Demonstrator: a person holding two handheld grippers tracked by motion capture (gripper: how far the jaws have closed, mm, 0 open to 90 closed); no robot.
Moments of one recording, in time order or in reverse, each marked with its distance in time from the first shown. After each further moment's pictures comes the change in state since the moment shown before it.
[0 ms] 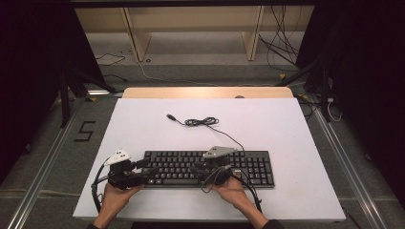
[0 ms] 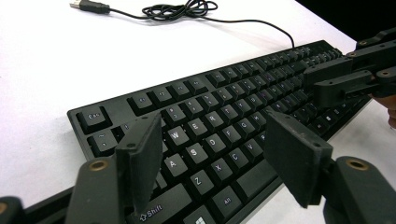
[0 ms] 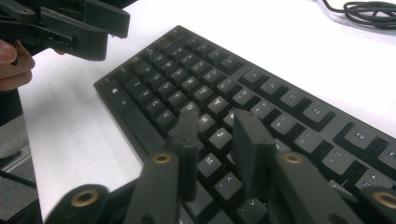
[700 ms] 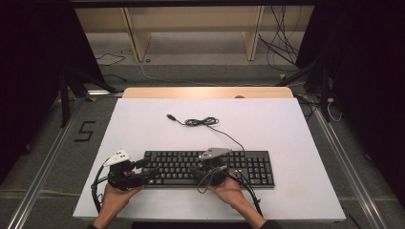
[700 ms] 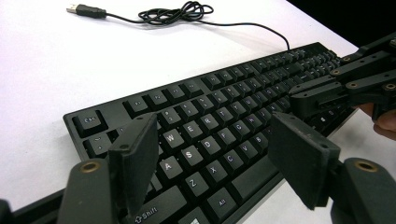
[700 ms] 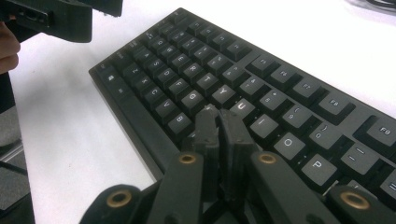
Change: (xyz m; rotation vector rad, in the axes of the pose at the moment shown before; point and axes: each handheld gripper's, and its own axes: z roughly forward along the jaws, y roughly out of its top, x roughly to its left) left arm -0.003 0.000 -0.001 -0.013 -0.009 0.005; right arm 0.002 -0.002 0.012 0.048 0.002 -0.014
